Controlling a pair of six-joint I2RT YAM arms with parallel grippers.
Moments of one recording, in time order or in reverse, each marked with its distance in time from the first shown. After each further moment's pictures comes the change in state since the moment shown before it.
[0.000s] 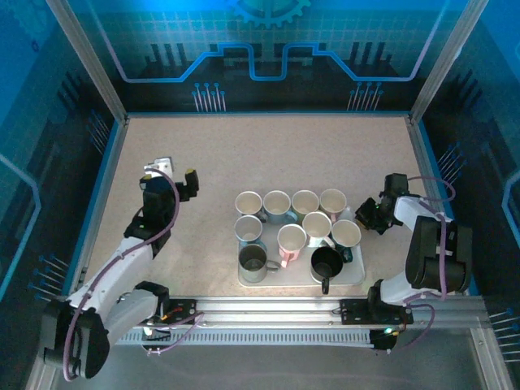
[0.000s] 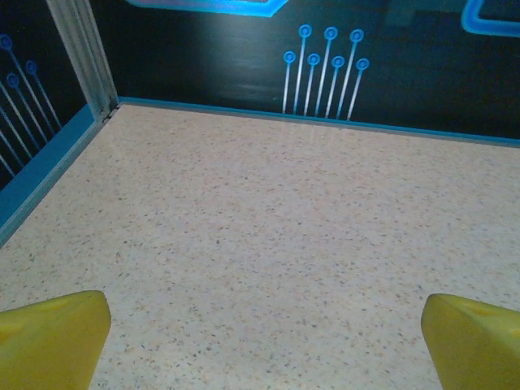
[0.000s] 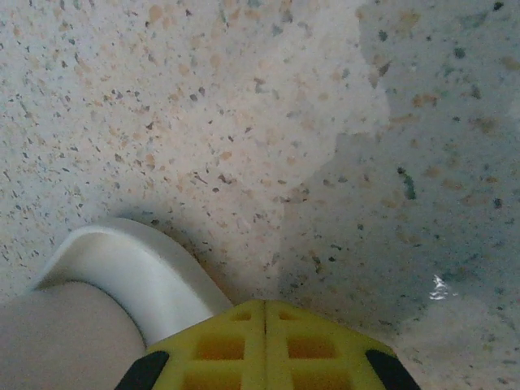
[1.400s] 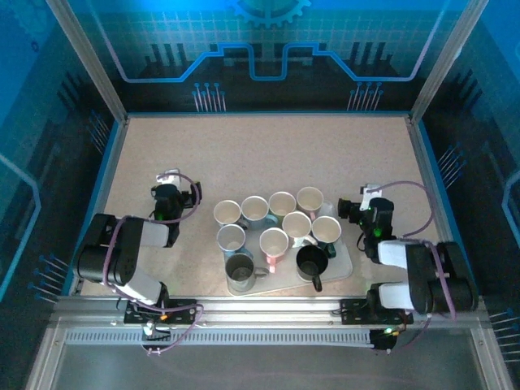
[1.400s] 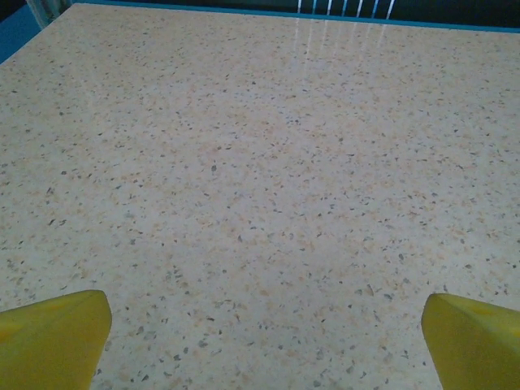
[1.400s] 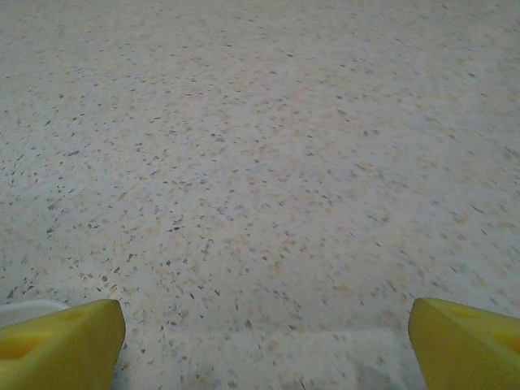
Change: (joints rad) left arm 0.143 0.586 -0.161 0.700 0.172 0.064; right arm 0.223 -0.111 -0.508 1.244 0.359 -0.553
